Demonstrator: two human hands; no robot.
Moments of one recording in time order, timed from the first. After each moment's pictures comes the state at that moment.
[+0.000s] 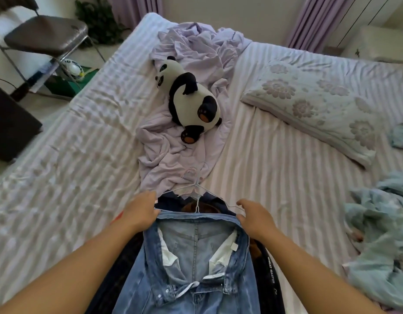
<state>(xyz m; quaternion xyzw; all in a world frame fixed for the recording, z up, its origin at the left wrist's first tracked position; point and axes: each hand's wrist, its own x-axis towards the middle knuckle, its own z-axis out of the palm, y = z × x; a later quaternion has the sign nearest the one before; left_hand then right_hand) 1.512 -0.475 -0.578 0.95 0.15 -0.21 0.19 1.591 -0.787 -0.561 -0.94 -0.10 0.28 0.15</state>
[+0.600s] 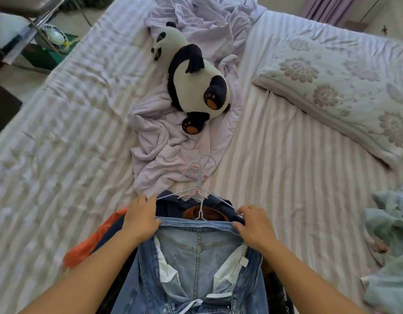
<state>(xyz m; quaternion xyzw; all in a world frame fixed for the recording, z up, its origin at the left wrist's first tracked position) 1.532 -0.468 -0.666 0.95 0.17 -0.22 0.14 1.617 -0.761 -0.640 -0.94 -0.11 0.30 0.10</state>
